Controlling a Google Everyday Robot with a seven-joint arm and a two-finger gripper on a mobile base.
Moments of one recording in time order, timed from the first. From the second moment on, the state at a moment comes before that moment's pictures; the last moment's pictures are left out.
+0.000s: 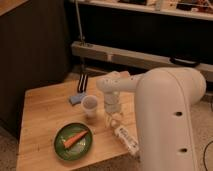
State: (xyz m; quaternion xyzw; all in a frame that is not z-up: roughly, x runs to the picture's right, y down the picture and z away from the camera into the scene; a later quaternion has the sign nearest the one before) arm 0.052 0.182 0.825 -0.37 0.32 0.47 0.74
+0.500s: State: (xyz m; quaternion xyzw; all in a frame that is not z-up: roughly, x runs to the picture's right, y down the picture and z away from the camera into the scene) arm 0.061 0.189 0.831 -0.37 0.34 0.46 0.73
